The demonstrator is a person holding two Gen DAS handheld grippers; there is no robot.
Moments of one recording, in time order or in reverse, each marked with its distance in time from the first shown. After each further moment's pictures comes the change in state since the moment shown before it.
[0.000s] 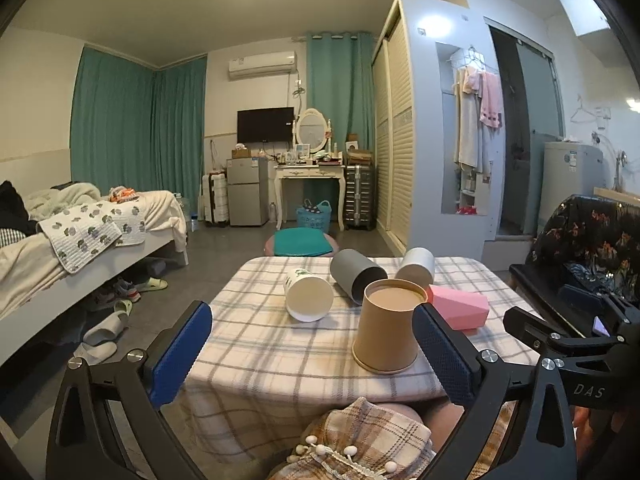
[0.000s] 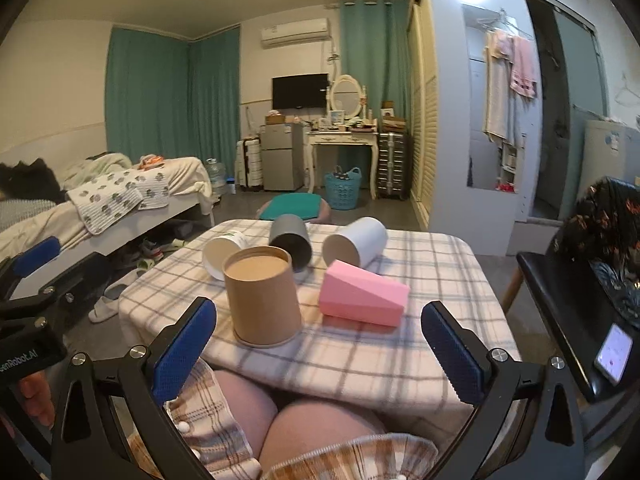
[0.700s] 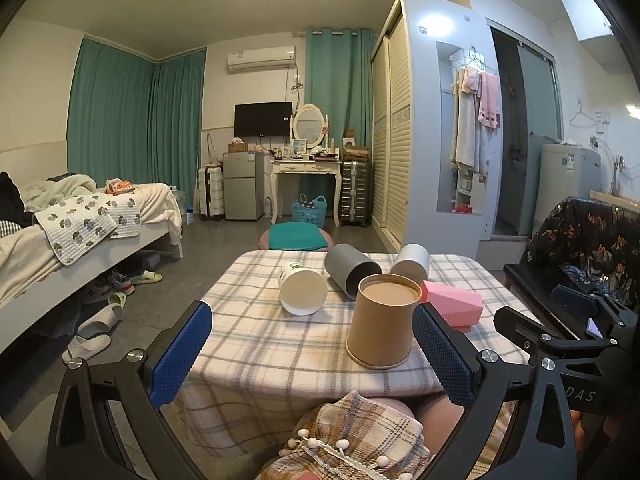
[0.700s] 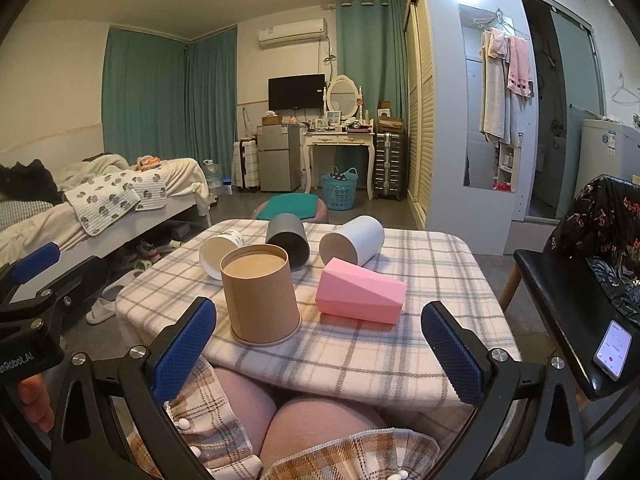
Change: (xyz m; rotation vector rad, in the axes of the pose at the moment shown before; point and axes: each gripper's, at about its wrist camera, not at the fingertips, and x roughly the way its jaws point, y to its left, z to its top) left arm -0.001 0.003 -0.004 -0.010 0.014 -0.018; right arm 0.002 0.004 0.000 -0.011 0.004 -0.004
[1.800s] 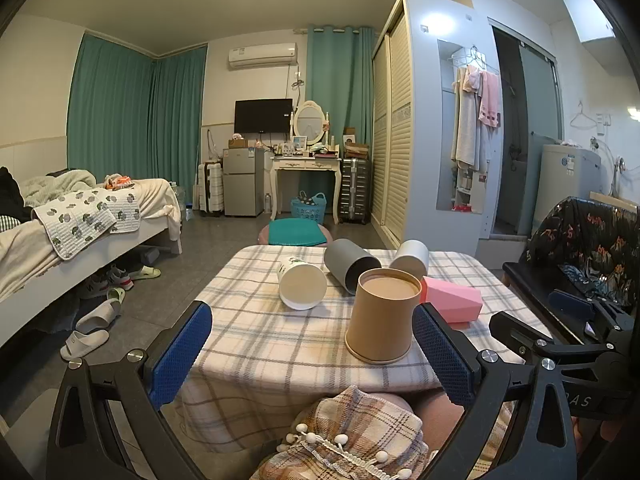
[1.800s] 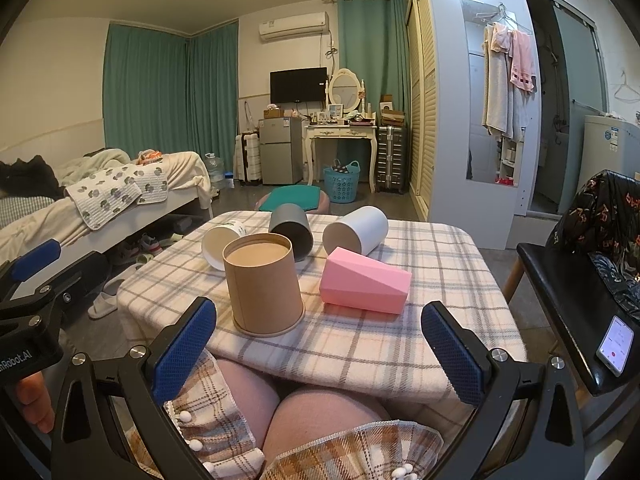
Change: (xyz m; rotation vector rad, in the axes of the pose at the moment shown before) left arm -0.003 0.004 -0.002 -0.018 0.008 -0.003; right arm 0.003 0.002 -0.008 -0.003 0.023 0.006
